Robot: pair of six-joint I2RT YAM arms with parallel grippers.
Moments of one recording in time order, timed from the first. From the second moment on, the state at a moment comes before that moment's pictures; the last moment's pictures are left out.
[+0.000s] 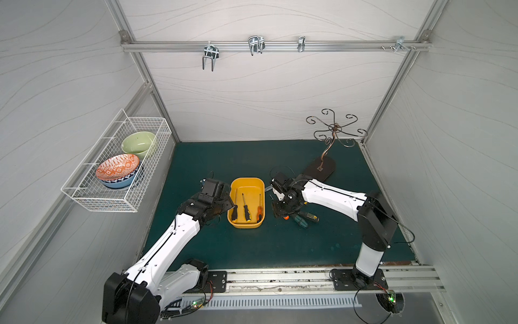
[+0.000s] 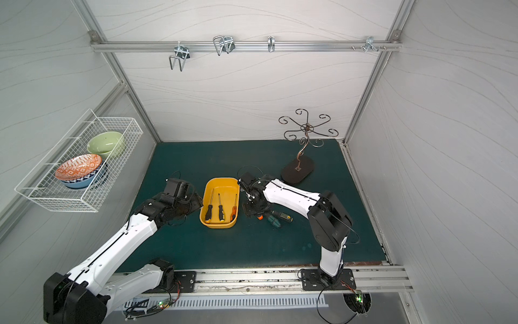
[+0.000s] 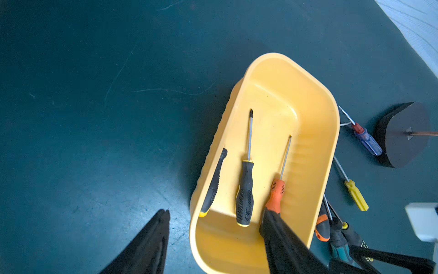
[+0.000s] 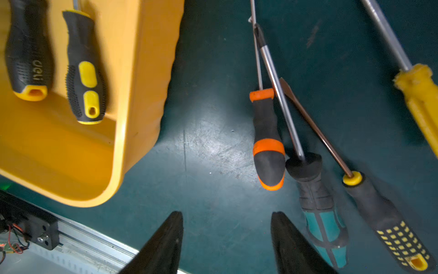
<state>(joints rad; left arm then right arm) -0.32 1.03 0.79 -0.75 -0.09 -0.81 0.90 1.83 1.38 -0.93 -0.10 0.46</state>
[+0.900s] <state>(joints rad) -0.26 1.02 0.76 -0.77 -0.05 -0.79 0.91 2.03 1.48 -0.93 0.01 0.41</state>
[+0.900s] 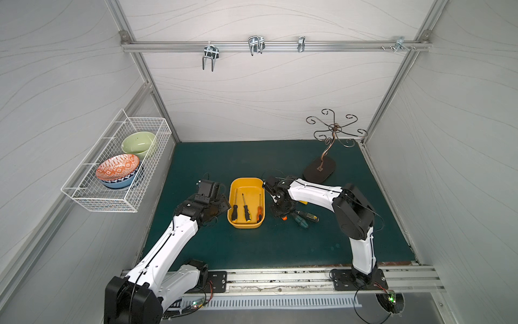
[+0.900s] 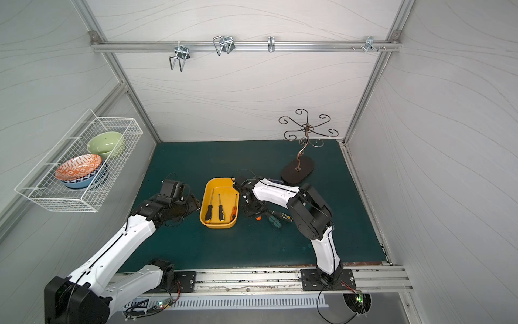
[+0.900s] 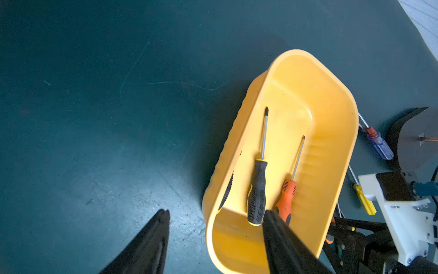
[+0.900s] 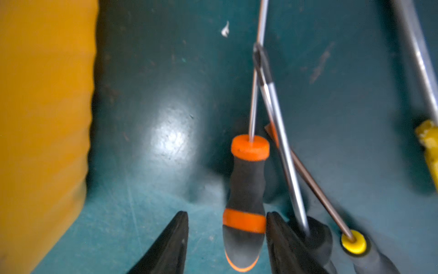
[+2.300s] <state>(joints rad) -0.25 0.96 0.76 -0.79 -0.07 -0.81 0.97 1.78 1.35 -0.92 0.08 0.51</state>
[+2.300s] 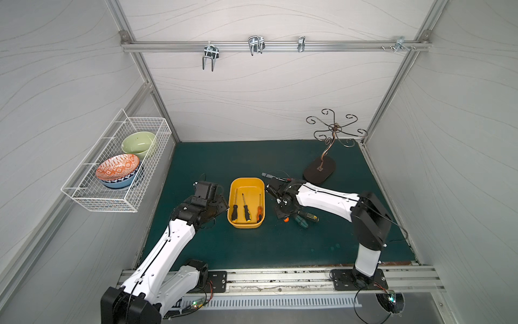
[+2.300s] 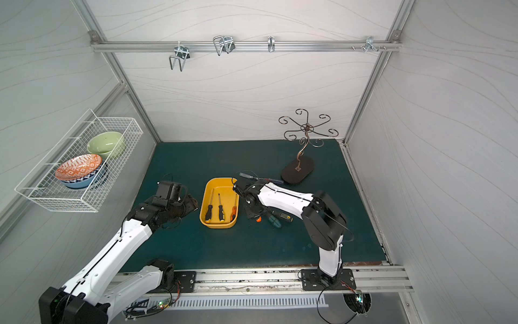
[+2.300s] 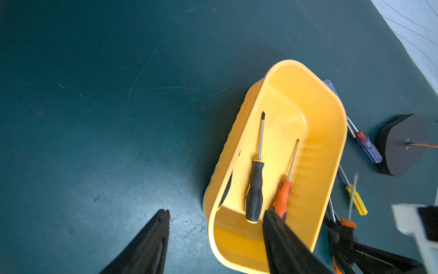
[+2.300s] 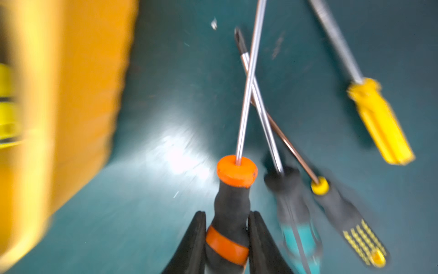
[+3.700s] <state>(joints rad) -0.24 0.92 0.83 -0.86 -0.09 -0.68 1.12 1.94 1.65 -0.82 0.19 0.86</state>
